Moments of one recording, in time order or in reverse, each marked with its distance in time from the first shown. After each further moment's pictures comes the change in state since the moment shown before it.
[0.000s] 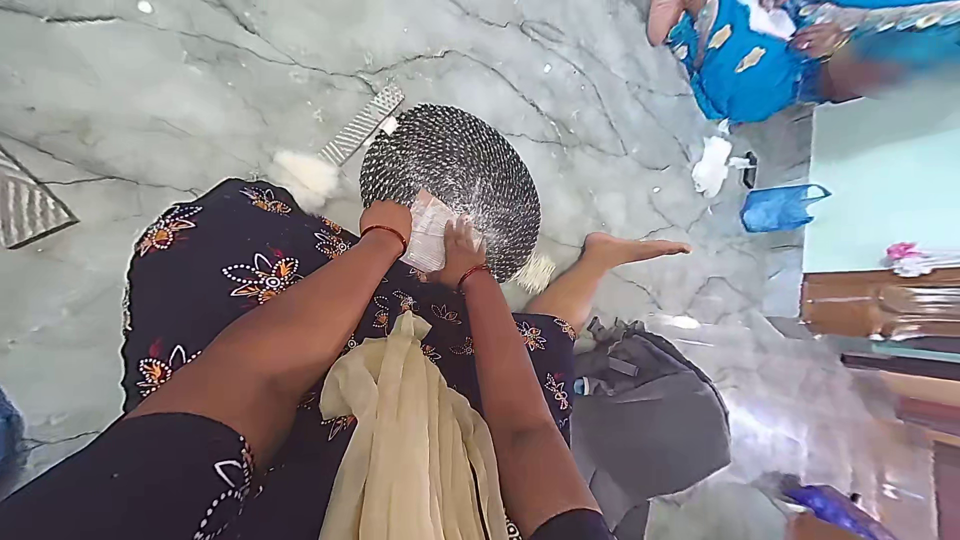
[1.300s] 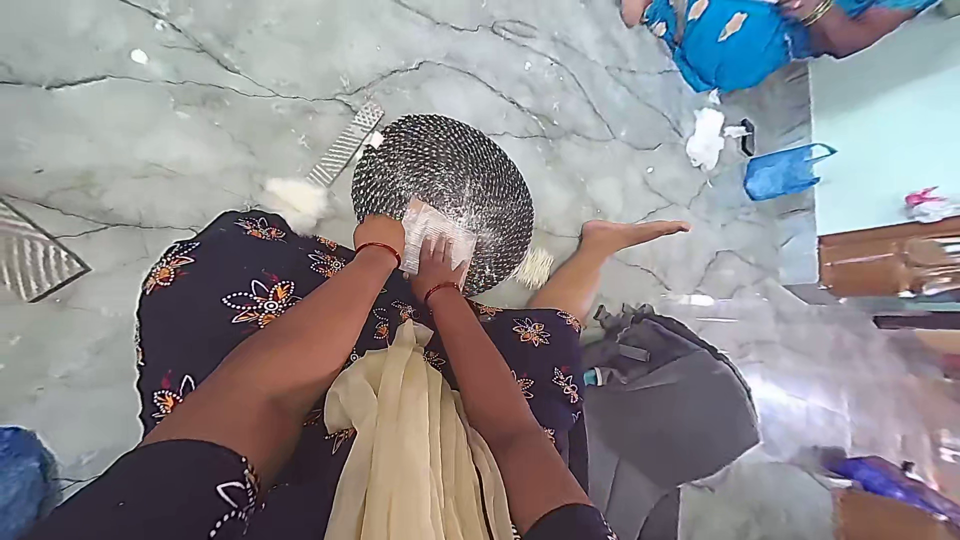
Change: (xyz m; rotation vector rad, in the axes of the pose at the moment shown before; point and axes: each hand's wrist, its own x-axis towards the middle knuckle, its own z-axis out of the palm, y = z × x) left_hand 0.004 0.003 0.005 0.060 0.039 -0.019; right_hand 0.002 -0.041 0.030 0.144 0.048 0.143
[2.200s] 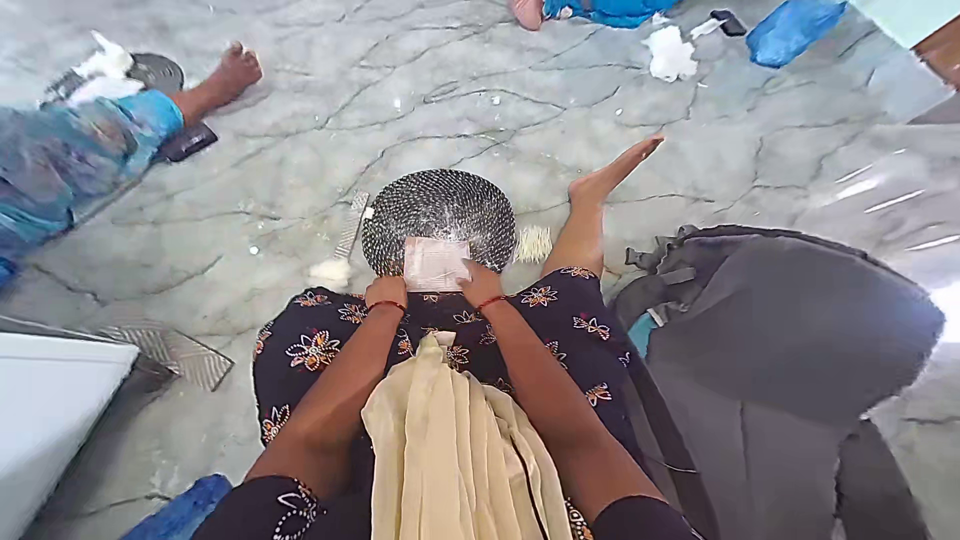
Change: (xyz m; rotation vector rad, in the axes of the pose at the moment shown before) left_hand -0.064 -0.012 0.025 0.282 0.092 0.023; right_hand -0.075 0.078 -0.010 0.698 0.262 -0.043
